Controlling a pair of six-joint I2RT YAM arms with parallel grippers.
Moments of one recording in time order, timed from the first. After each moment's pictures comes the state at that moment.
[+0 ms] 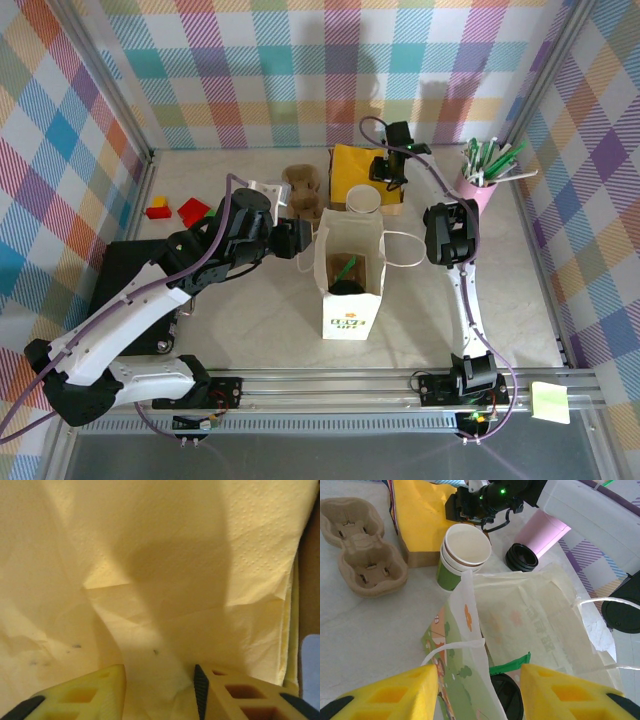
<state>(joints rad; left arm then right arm) -0.82 1.16 1.36 -0.78 -0.11 -0.55 0.23 2.58 2.38 -0.79 -0.08 0.28</state>
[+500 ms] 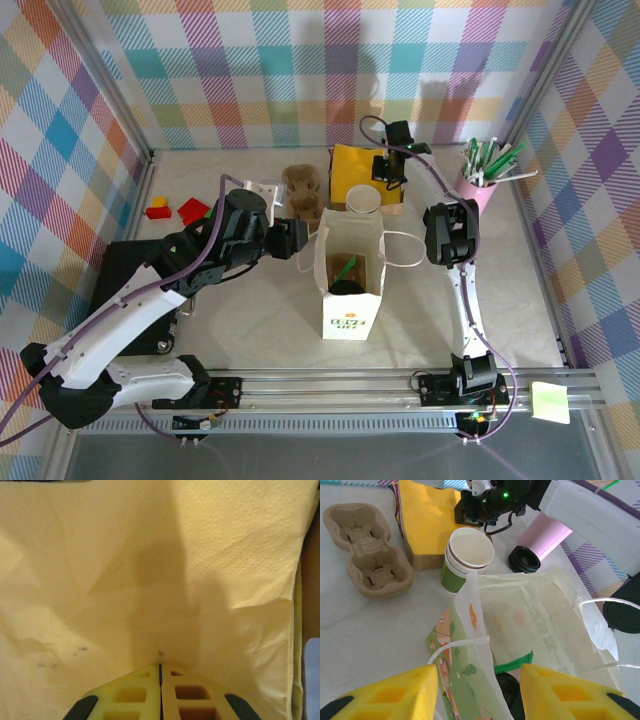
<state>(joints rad) -0.82 1.14 1.36 -0.79 -0.13 -0.54 0.23 2.58 2.38 -0.78 -0.09 0.28</state>
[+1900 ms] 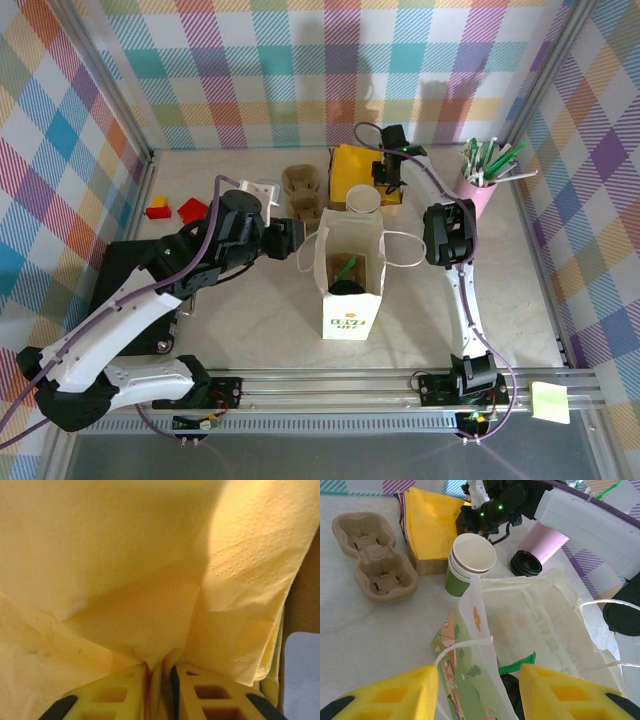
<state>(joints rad) -0.82 1.12 1.36 -0.80 -0.14 -0.52 0.25 2.58 2.35 -0.80 0.02 0.22</state>
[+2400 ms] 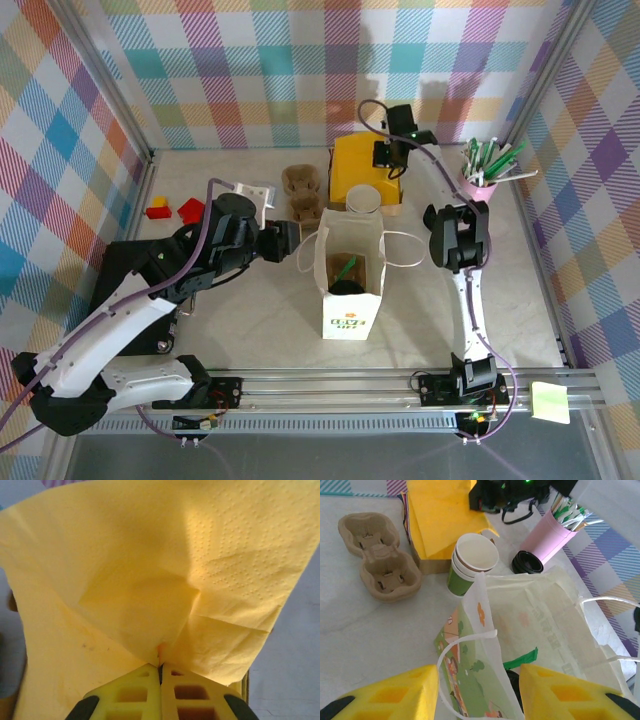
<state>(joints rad) -0.82 1.09 1.35 -0.82 -0.15 -0.52 0.26 2.41 2.35 -0.81 -0.01 0.22</state>
